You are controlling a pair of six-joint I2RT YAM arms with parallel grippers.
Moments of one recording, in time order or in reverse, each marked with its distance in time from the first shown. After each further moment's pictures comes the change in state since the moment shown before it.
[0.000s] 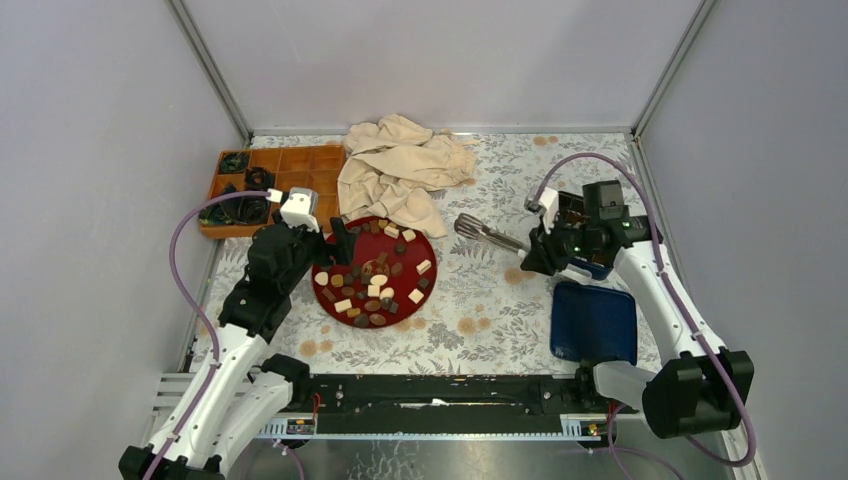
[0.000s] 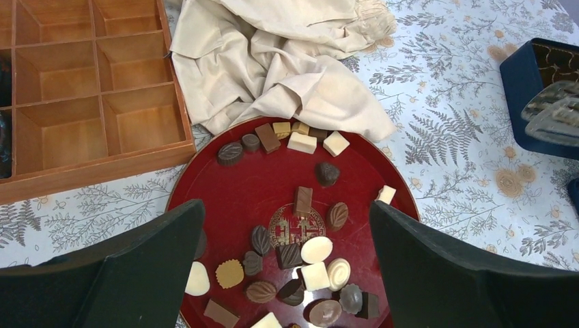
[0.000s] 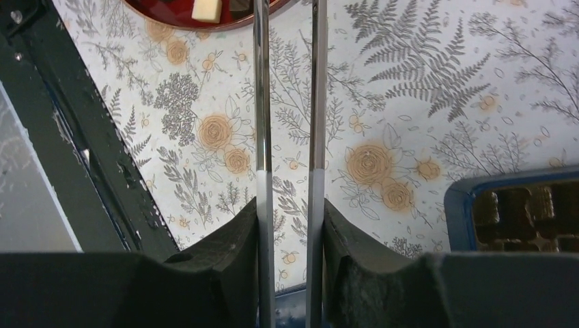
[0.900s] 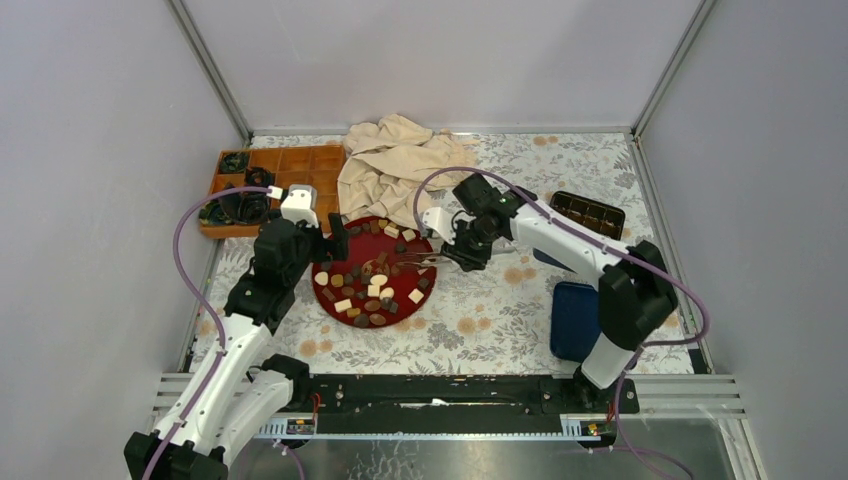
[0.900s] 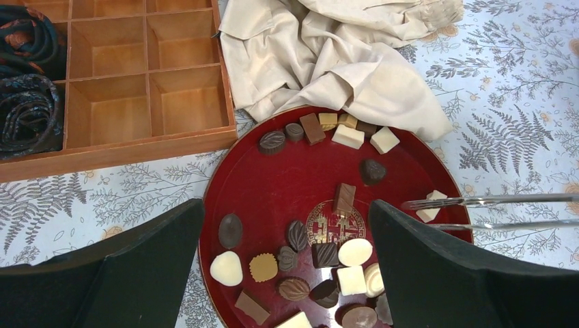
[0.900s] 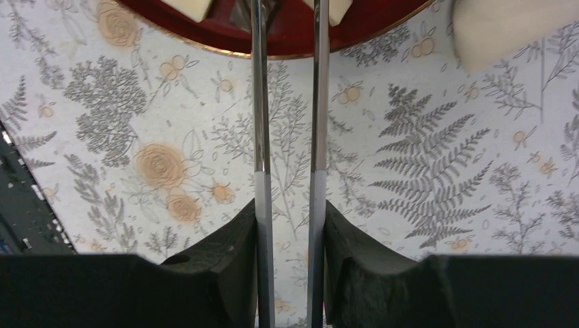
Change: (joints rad) left arm 0.026 0.068 -0.001 0.000 -0.108 0.028; right arm 0.583 0.500 0.318 0.027 0.471 -0.063
